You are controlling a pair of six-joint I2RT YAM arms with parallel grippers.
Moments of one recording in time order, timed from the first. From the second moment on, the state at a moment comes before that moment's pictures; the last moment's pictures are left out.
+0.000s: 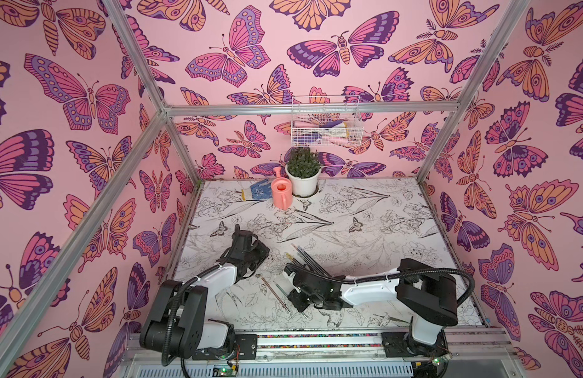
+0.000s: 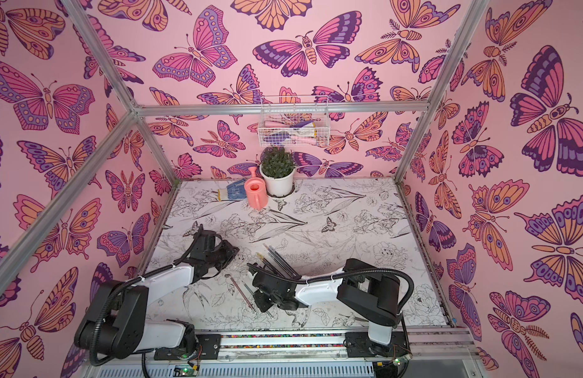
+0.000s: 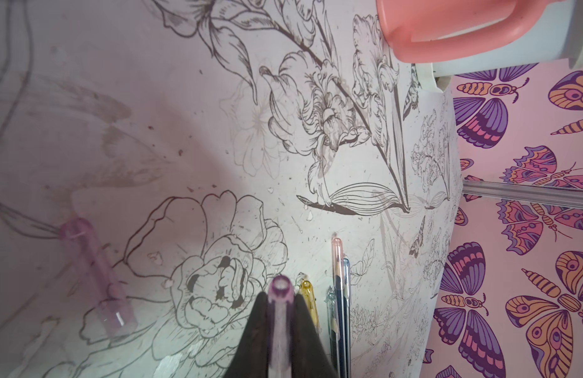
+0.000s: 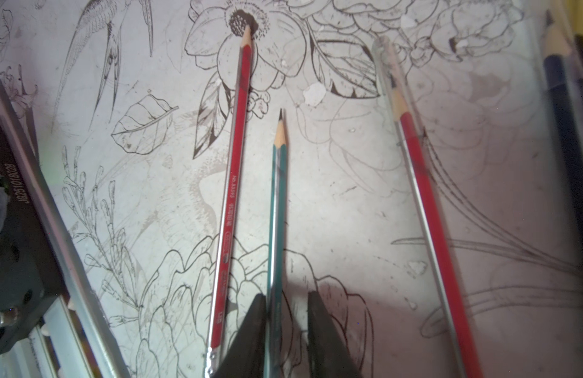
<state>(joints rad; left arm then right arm) -0.21 1.39 0.52 0.07 0.25 -1.01 1.21 1.80 0.87 0.04 0.00 0.51</state>
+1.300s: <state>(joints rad) -0.20 1.52 0.60 -0.01 0.20 -0.96 1.21 1.57 0.87 -0.08 0.07 0.47</state>
